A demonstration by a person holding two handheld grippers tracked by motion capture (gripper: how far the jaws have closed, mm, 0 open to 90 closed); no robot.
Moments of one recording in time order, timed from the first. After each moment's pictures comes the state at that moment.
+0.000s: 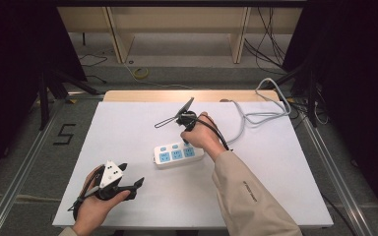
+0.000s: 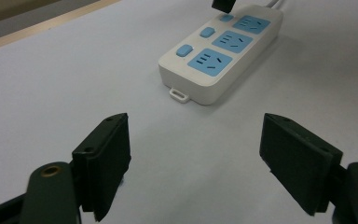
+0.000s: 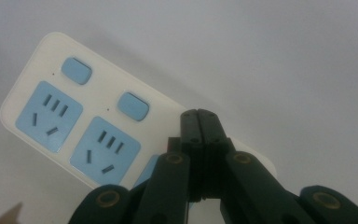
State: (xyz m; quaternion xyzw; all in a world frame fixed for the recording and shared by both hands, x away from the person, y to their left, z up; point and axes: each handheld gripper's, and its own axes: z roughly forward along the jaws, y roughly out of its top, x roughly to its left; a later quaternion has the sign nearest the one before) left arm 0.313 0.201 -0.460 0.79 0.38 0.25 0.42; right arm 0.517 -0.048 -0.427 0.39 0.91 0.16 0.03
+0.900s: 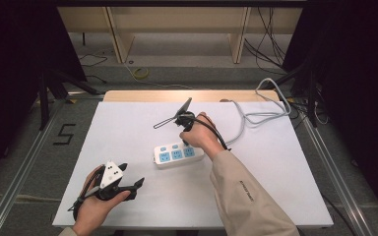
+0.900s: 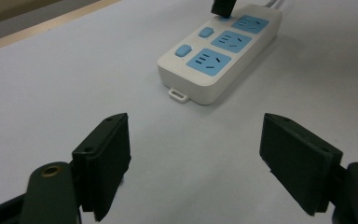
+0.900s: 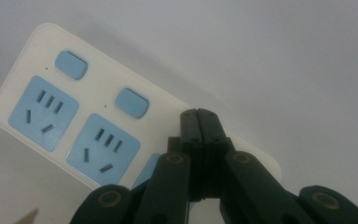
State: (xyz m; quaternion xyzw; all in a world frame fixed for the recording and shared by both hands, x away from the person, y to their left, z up) left arm 0.313 0.200 -0.459 0.79 0.38 0.26 0.41; right arm 0.520 -0.044 -0.430 0.39 0.91 0.14 0.03
